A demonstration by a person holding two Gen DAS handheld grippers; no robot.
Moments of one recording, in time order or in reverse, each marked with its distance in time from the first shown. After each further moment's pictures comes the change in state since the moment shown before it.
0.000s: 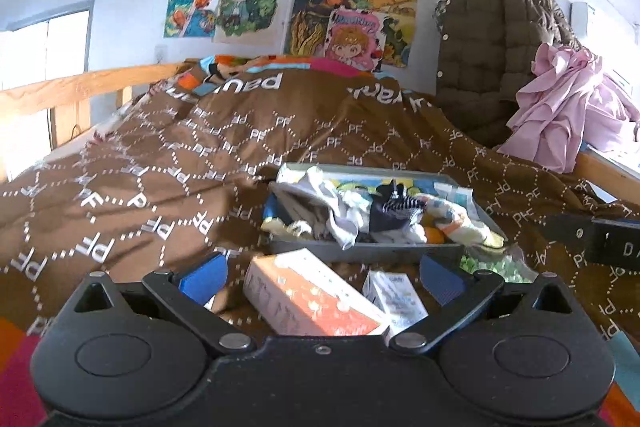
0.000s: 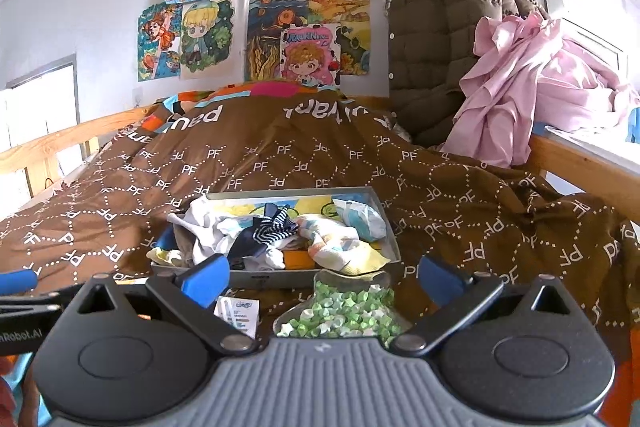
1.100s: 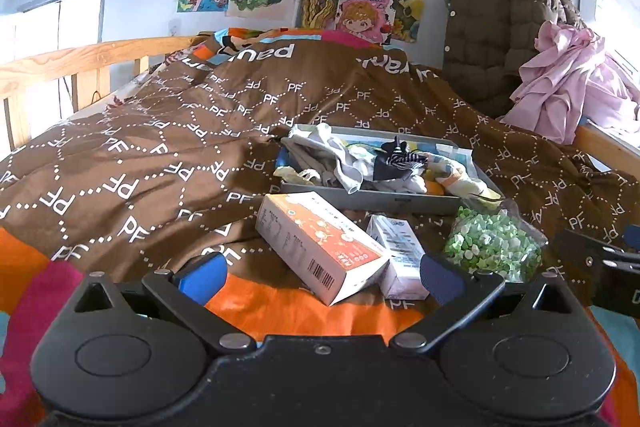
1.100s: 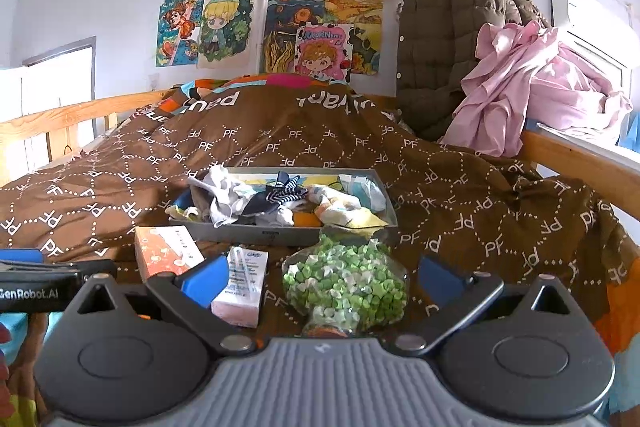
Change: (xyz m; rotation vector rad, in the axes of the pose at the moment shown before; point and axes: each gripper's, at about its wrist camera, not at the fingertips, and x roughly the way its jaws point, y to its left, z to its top) left arm -0.035 -0.004 -0.036 -0.017 0.069 0.033; right arm -0.051 0.007 -0.050 -0.062 -0.007 0.007
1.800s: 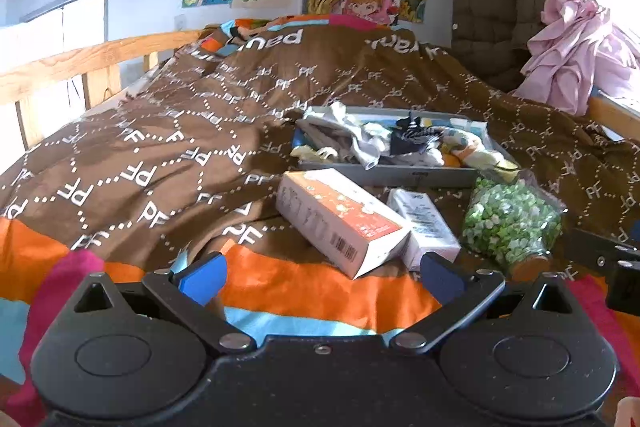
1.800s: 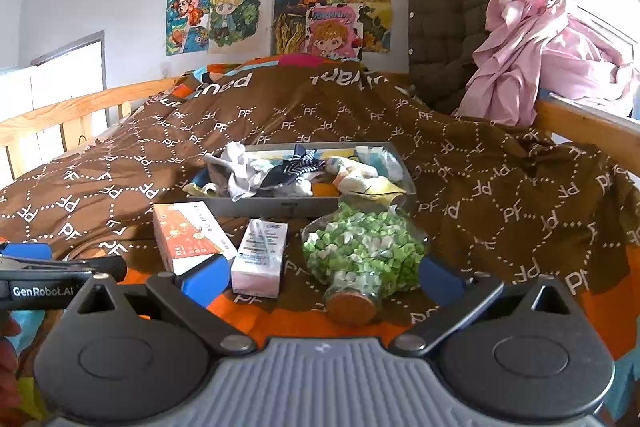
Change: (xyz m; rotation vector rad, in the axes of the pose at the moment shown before) left arm -0.001 0.003 -0.013 0.048 0.049 0.059; right arm 0.000 0.002 -0.017 0.034 0.057 0.059
